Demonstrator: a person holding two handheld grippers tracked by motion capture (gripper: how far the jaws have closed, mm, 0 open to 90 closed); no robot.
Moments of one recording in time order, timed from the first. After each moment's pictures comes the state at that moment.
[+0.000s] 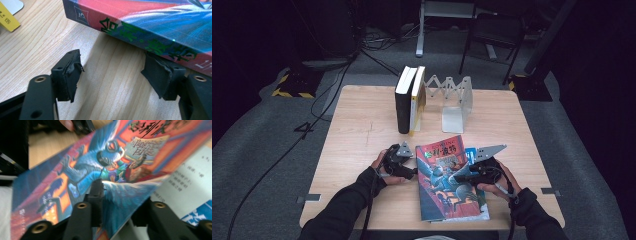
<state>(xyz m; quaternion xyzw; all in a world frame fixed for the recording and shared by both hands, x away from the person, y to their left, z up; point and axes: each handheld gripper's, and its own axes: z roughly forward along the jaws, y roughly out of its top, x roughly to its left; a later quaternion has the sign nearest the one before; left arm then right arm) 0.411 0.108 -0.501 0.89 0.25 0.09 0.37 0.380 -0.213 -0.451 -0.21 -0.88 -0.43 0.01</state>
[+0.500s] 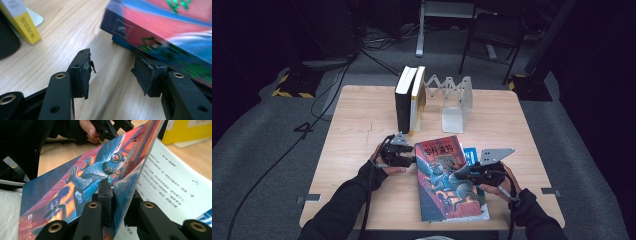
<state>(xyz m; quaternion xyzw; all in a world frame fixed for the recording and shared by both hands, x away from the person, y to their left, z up) 0.435 0.119 -0.489 0.86 0.28 0.07 0.42 0.367 -0.217 -0.442 -0.15 -0.86 -0.49 -0.03</state>
